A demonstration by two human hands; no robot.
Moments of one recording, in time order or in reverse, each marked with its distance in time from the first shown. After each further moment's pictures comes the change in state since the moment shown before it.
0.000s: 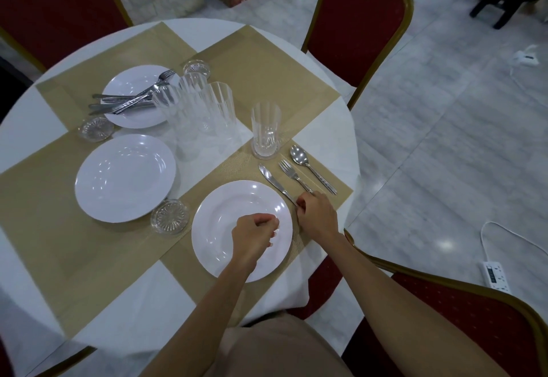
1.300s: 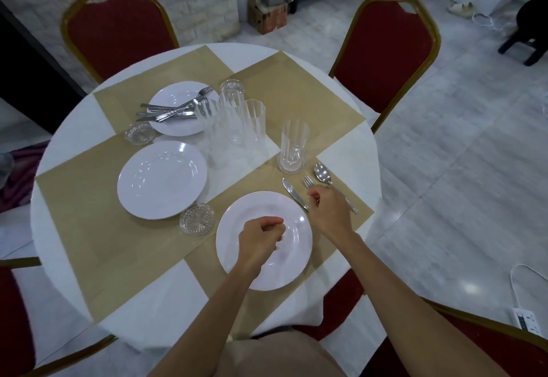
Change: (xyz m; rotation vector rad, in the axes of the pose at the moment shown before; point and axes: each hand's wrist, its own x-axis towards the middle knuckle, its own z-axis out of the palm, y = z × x) left_hand -0.006 -0.001 -0.035 -0.121 0.038 0.054; right_hand 0.016 -0.053 -0.037 0.131 0.097 -0.058
